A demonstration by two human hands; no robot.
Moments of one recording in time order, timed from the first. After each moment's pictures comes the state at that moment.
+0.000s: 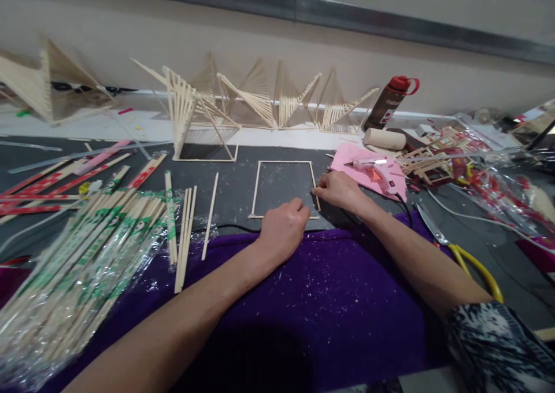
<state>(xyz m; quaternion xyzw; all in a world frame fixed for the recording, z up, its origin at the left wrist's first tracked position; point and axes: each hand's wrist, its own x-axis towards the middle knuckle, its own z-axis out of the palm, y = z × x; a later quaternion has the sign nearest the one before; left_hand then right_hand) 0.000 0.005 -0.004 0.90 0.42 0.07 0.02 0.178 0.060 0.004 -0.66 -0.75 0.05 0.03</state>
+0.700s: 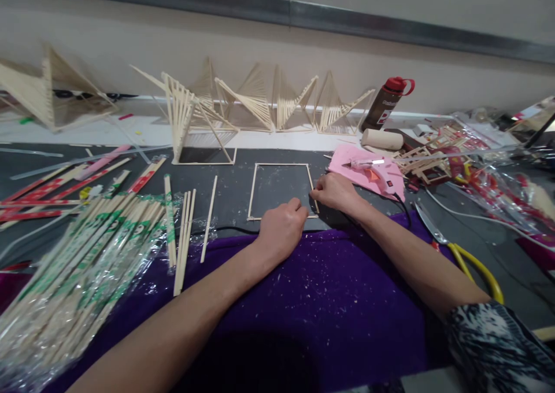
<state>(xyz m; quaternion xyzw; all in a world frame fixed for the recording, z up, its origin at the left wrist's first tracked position) 0.002 0.008 -0.006 0.90 0.42 0.07 0.00 0.173 0.061 -0.002 -0.68 -0.73 0.05 0.04</state>
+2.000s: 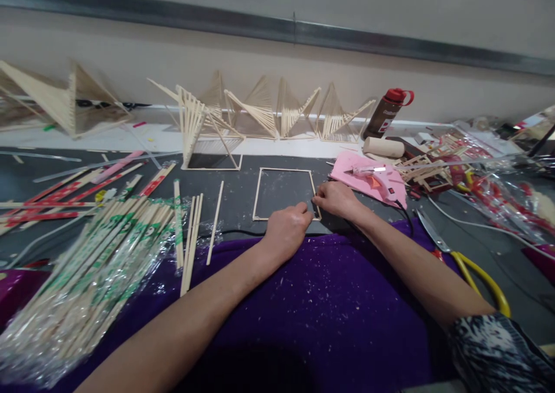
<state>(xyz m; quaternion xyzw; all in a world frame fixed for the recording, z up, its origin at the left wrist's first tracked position) 0.004 0.015 -0.007 0.91 0.40 0.09 -0.03 0.172 0.059 0.002 -0.66 -0.75 0.06 0.00</state>
